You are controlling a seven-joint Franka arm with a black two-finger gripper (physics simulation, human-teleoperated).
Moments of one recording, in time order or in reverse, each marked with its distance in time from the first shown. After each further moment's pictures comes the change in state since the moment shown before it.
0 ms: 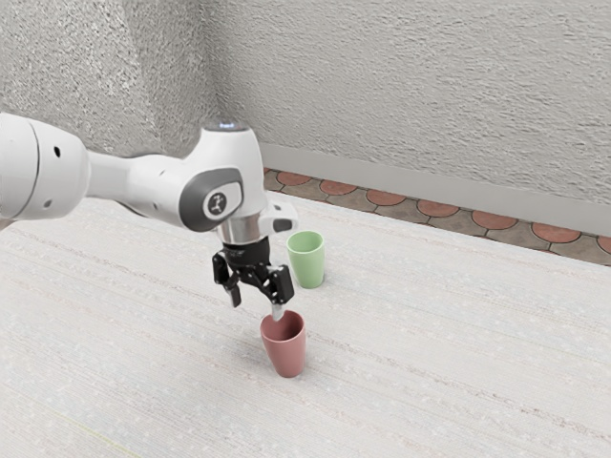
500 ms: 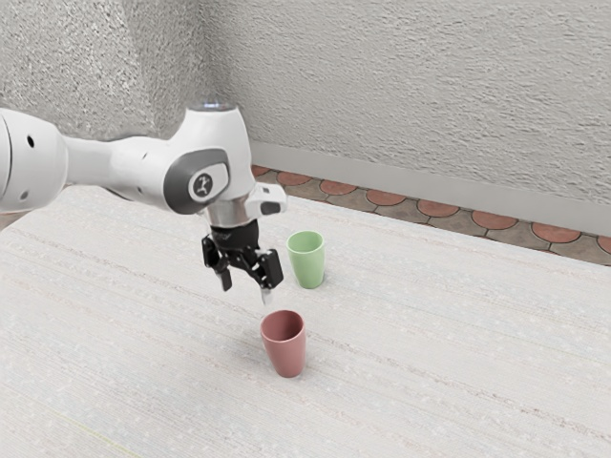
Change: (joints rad) arm 0.020 -0.068 0.001 -0.002 0.004 -0.043 0.050
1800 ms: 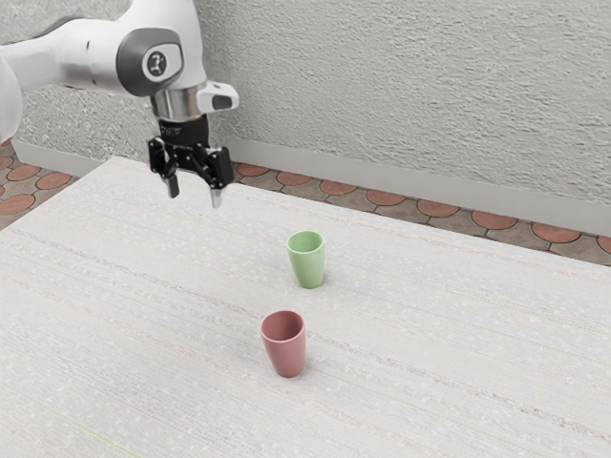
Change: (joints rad) arm 0.054 0.026 0.100 0.417 0.078 -0.409 0.015
